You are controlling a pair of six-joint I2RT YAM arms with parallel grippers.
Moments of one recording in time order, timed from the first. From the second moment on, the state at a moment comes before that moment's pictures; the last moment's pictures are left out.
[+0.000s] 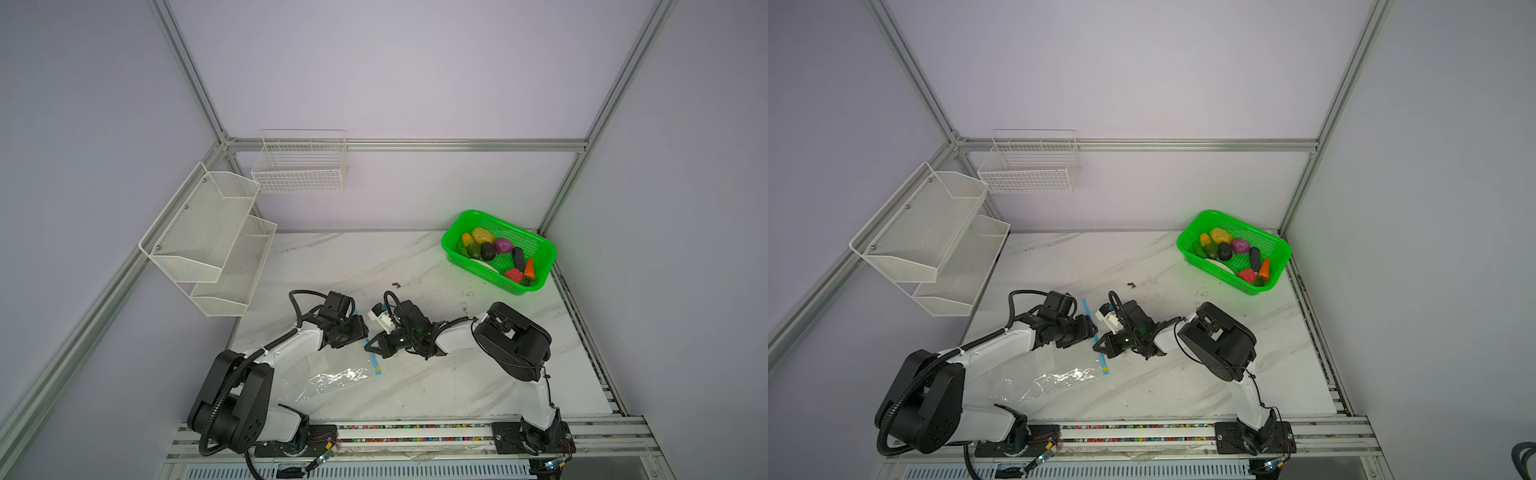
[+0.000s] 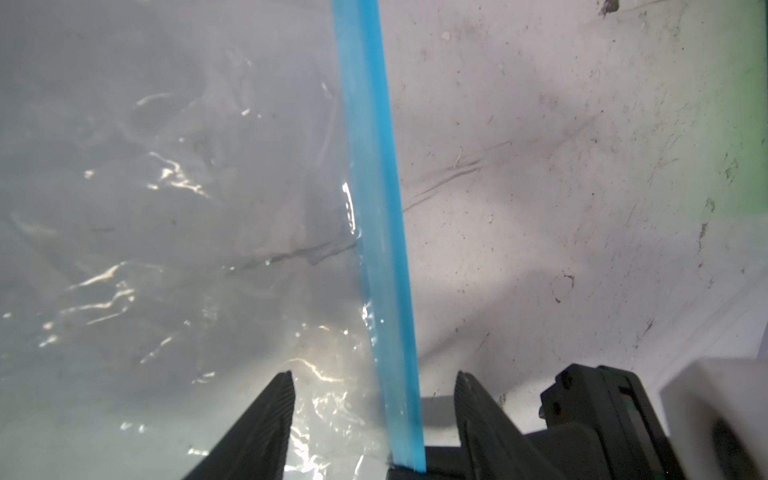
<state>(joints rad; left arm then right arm) -0.37 1.40 0.71 -0.38 0.16 -0.69 0.91 2.04 0.99 0.43 -0.60 0.50</state>
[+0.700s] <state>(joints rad) -0.45 1.46 0.78 -0.46 0.05 -0.62 0.92 2.04 1.00 0.42 -0.58 0.47</state>
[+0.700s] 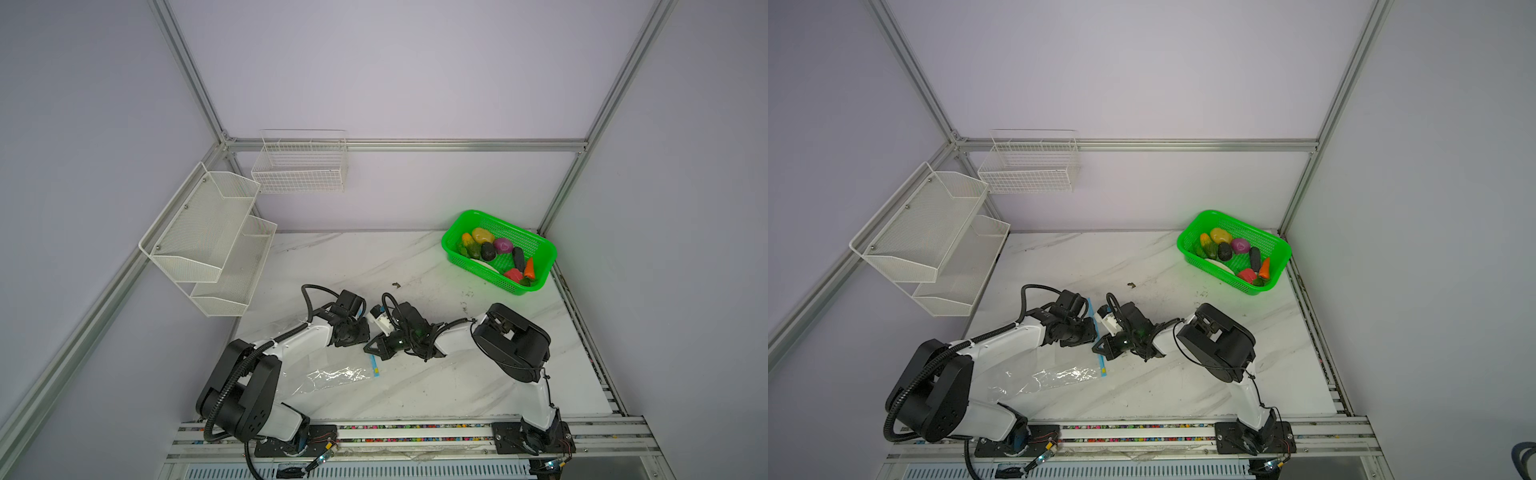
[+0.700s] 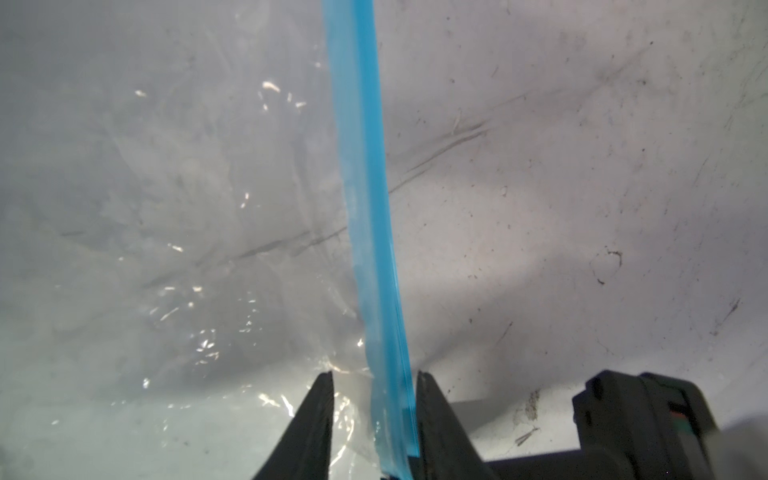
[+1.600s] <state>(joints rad) -0.50 1.46 0.81 -0.52 -0.03 -0.62 0.94 2.02 0.99 0.41 -0.55 0.47</state>
